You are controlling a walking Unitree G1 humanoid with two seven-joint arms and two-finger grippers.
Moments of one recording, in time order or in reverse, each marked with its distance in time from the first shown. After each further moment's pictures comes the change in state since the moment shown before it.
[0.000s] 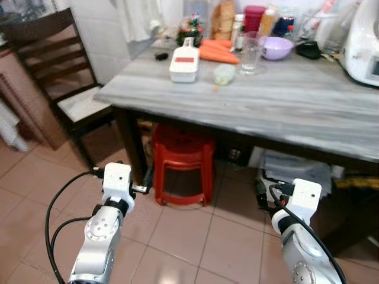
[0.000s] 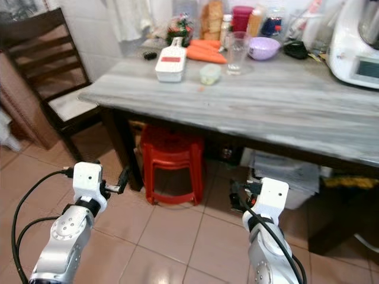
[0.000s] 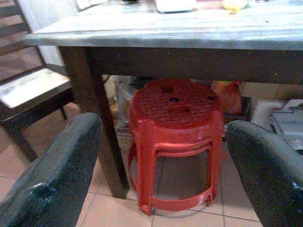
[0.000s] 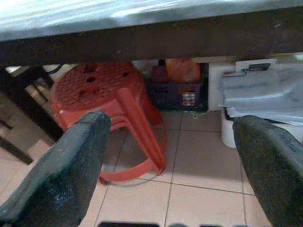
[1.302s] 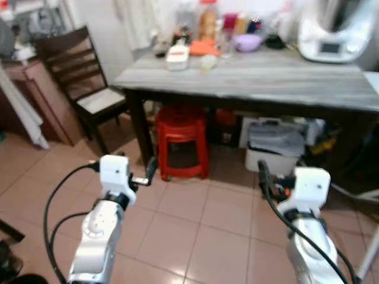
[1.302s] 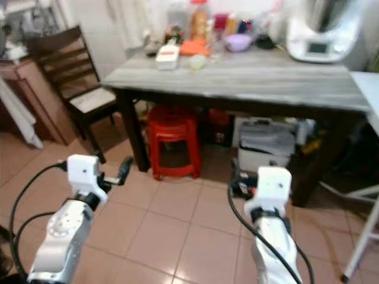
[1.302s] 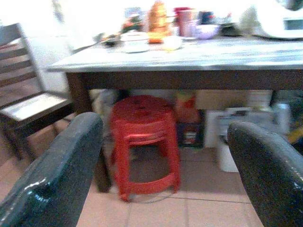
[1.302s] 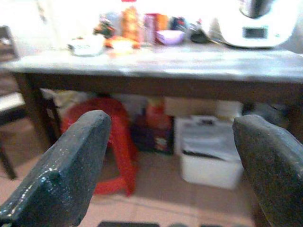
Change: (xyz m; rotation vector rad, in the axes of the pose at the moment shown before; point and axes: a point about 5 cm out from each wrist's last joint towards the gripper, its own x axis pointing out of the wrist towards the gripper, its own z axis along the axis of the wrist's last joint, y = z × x) left arm 0.001 -0.008 0.027 -0.074 -0.110 -0.063; right arm -0.016 0.010 0.038 -0.237 -0.278 0.019
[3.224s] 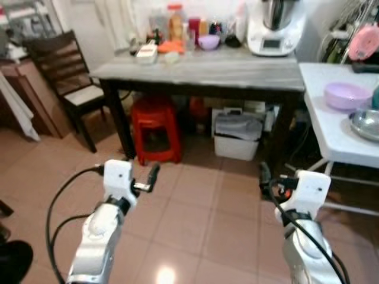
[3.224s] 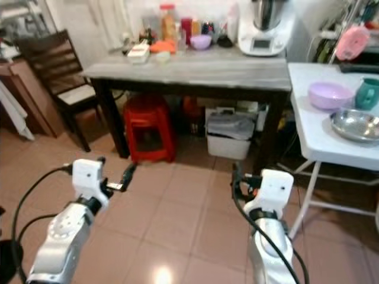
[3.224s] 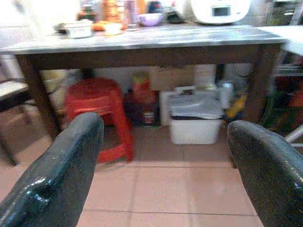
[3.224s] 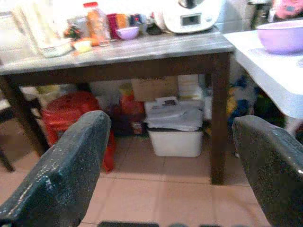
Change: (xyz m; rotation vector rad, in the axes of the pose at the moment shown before) left arm -0.001 0.000 -0.010 0.007 0.058 -0.052; right arm 0.003 0.003 -0.010 0.118 0.042 -0.040
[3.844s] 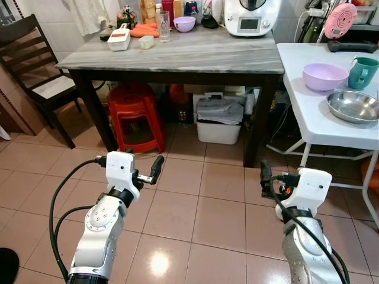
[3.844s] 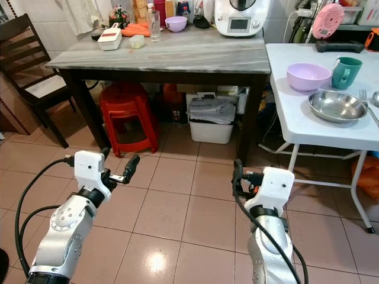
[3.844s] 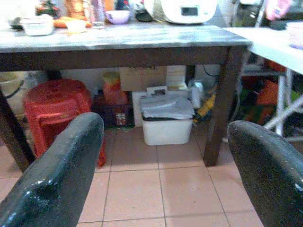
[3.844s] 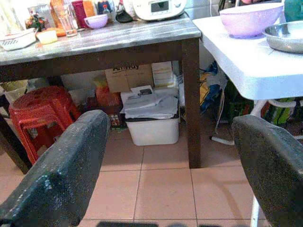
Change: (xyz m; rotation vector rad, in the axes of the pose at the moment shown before) left arm 0.006 0.001 0.011 -0.032 -0.047 0.012; right arm 0.005 0.001 0.005 0.013 -0.010 0.002
